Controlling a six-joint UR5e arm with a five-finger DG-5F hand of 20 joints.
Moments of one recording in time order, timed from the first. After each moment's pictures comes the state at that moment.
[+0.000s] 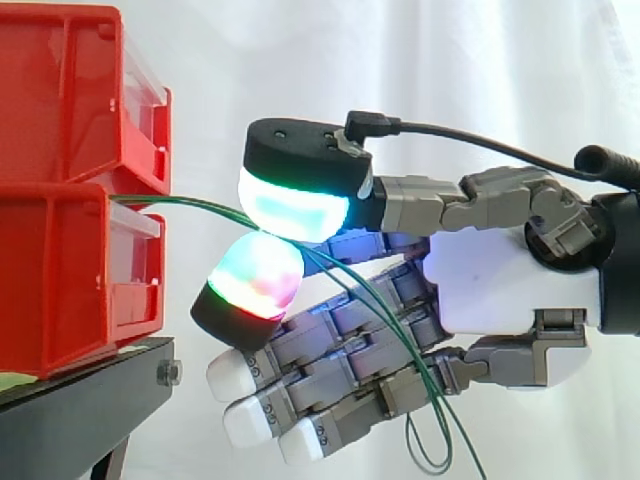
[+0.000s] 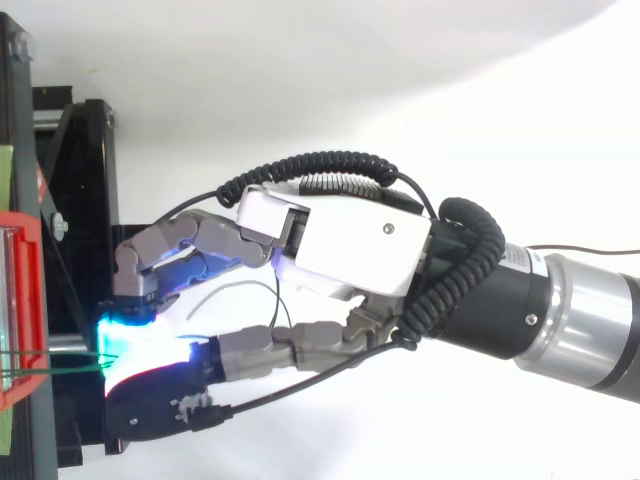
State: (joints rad) arm 0.26 -2.37 -1.06 -2.85 -1.03 -0.20
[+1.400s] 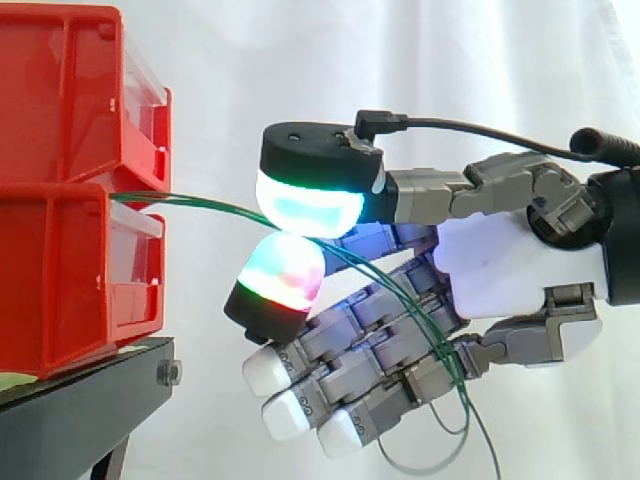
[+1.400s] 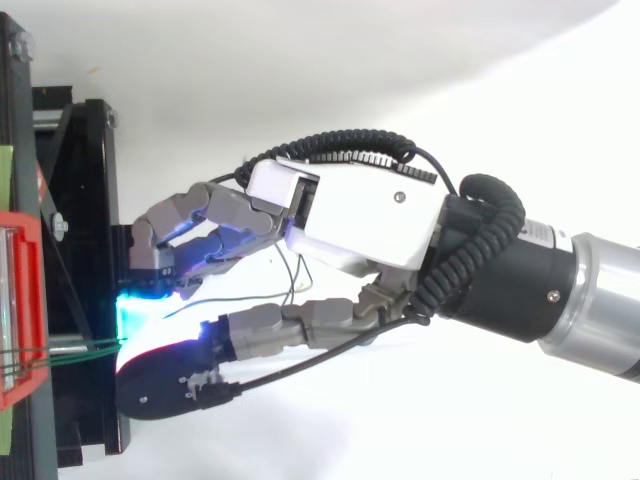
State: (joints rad) arm 0.25 -2.36 -1.00 -3.04 -1.04 -0.12
